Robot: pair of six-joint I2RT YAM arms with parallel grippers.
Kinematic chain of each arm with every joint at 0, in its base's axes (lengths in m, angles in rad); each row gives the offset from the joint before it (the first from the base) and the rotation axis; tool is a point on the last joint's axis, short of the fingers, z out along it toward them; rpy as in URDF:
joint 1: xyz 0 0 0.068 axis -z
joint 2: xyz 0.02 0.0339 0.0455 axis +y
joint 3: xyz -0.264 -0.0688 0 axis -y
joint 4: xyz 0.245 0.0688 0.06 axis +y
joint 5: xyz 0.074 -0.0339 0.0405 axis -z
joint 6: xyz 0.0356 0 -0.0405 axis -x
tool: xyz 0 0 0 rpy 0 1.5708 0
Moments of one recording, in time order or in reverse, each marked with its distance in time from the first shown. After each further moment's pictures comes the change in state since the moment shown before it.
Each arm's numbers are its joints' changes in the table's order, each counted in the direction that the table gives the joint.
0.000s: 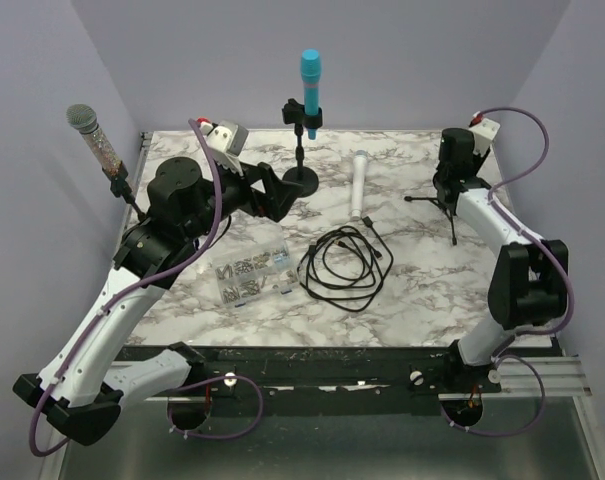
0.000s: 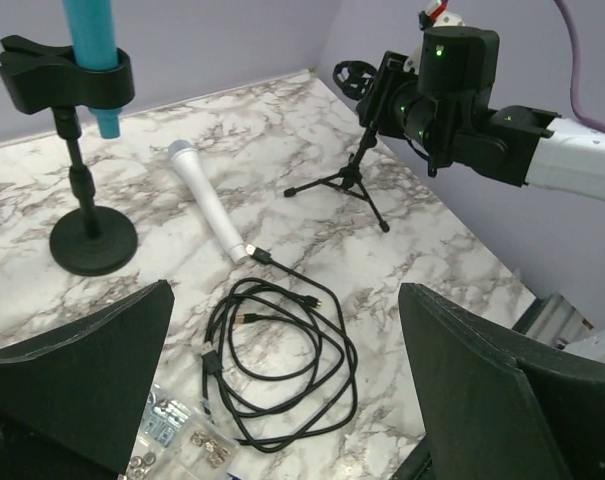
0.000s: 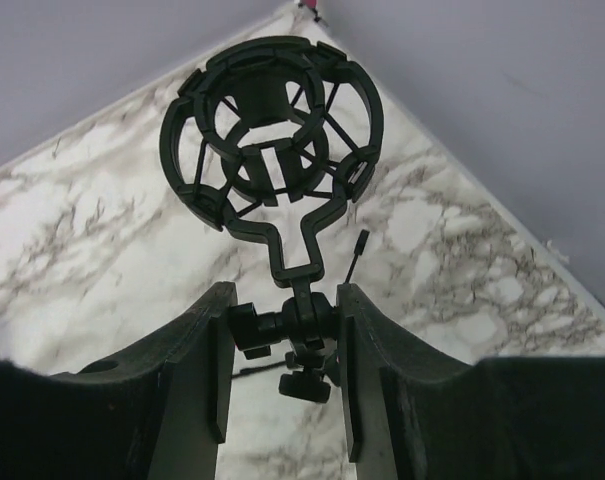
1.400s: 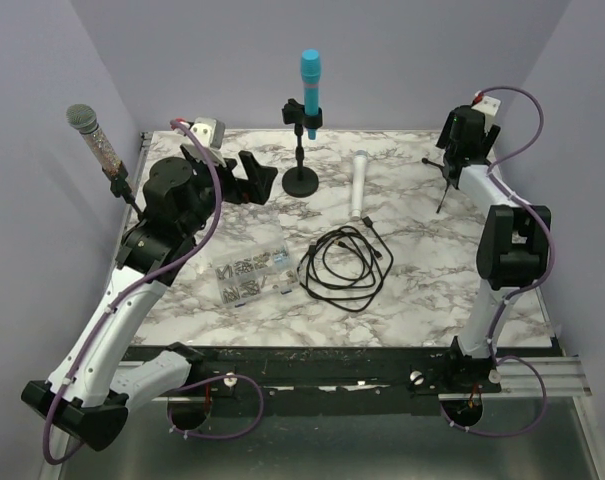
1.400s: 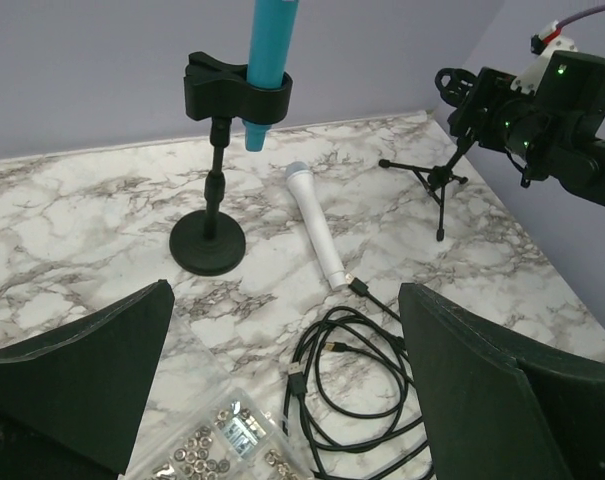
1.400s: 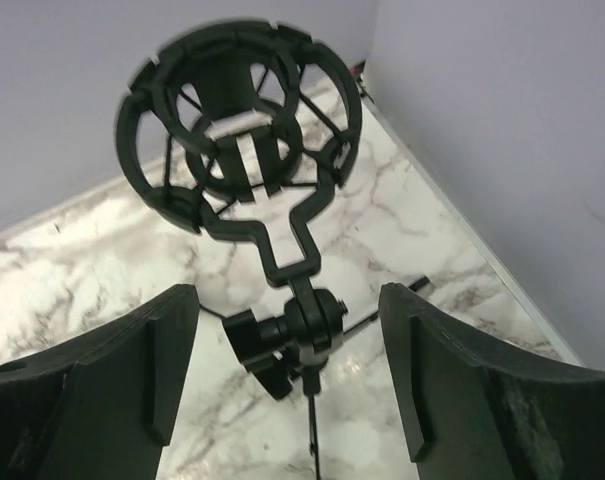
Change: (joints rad) left arm -0.114 -0.023 -0.097 -0.075 -0.164 -0.046; right arm 0.135 0.364 0.333 -0.188 -0.169 0.174
